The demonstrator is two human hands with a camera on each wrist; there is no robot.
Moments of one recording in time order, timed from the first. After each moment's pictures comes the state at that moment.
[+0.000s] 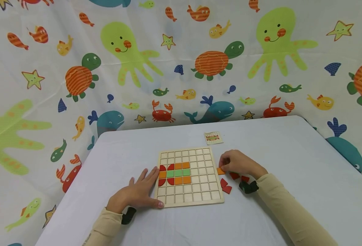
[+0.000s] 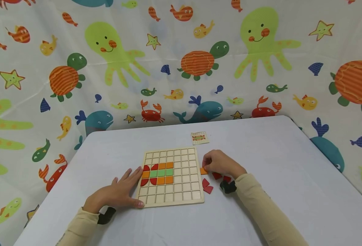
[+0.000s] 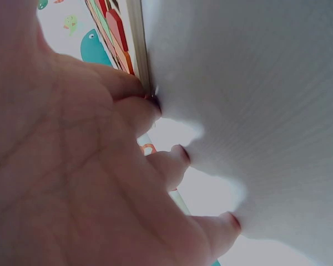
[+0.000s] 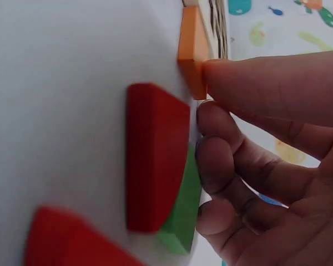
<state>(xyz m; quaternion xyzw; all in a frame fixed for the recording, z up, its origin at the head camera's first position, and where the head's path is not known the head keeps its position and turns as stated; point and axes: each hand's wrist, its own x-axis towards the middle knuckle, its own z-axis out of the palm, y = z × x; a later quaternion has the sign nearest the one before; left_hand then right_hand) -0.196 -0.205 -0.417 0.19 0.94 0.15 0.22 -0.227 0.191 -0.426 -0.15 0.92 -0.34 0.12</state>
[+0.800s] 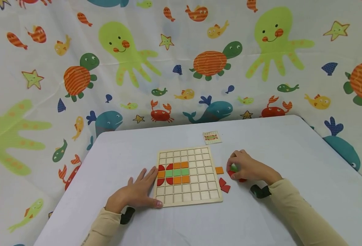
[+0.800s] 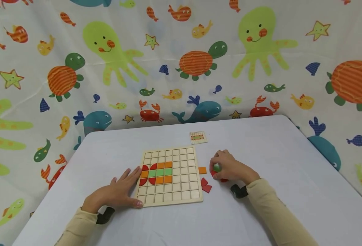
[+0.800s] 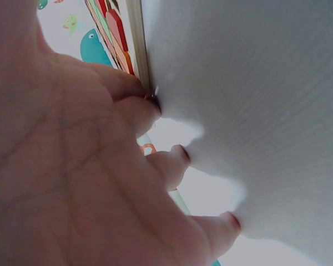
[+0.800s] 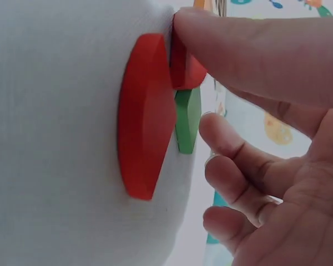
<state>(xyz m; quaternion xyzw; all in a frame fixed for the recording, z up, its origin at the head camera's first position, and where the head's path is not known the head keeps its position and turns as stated) -0.196 -0.205 -0.414 0.20 0.94 0.16 0.23 -0.200 0.216 -0.423 -0.18 0.94 -0.26 0.10</state>
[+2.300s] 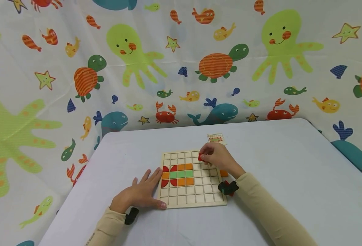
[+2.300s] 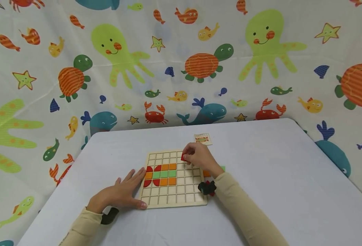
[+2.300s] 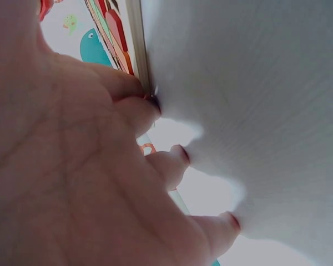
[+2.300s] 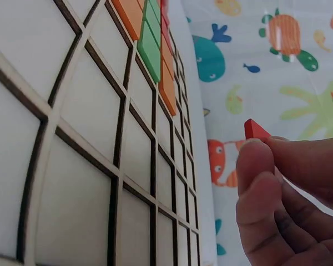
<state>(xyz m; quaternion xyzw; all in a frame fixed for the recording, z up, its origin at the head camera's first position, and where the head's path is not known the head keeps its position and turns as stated) -0.199 -0.205 -0.422 0.19 0.94 0.15 0.23 -0.241 0.118 -0.417 -0.14 0.85 -0.51 0.00</state>
